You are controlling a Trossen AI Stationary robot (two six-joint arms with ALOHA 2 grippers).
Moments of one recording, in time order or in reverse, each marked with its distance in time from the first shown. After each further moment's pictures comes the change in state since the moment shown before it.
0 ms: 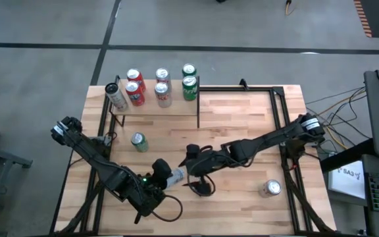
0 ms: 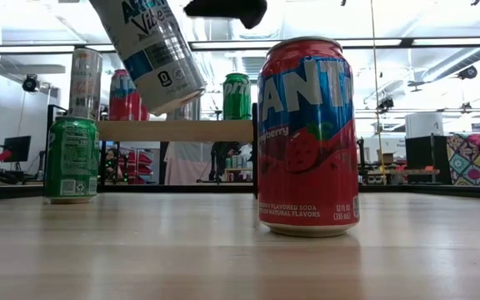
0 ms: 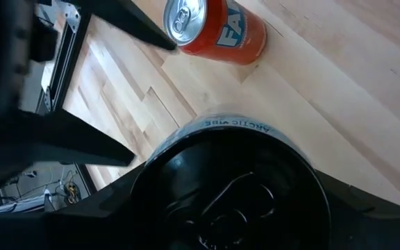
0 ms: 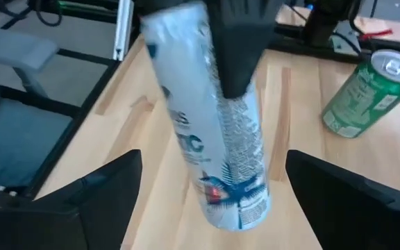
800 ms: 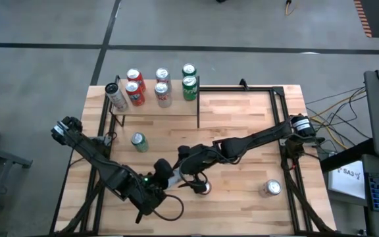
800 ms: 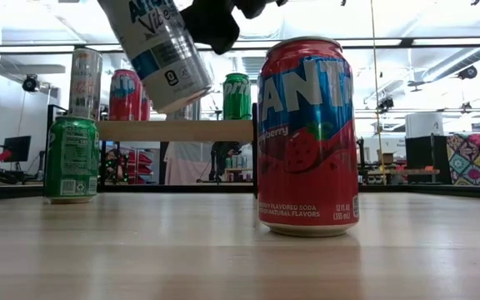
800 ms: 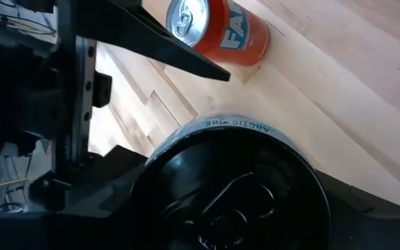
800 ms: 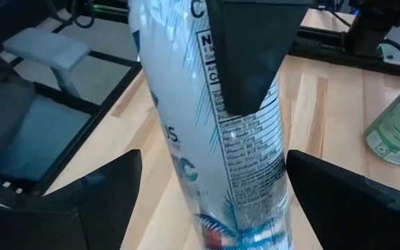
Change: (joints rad) left arm 0.014 0.000 0.000 0.023 0.001 0.051; right arm -0.063 0.093 0.000 0.130 -0.202 -0.063
